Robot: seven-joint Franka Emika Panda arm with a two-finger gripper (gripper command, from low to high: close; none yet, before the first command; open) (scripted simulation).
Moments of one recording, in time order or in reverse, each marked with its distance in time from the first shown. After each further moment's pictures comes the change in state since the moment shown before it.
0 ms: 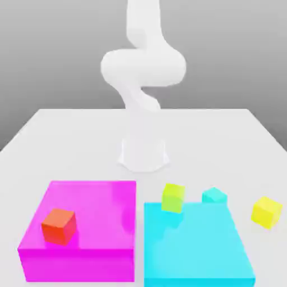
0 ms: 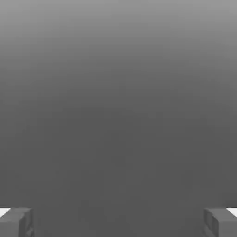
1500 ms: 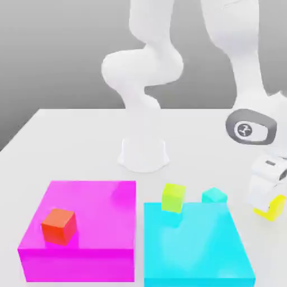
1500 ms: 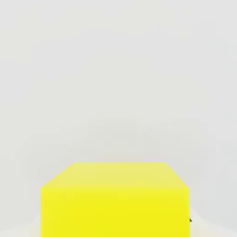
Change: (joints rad) arm 0.327 0.940 0.386 -0.261 -0.263 0.448 0.271
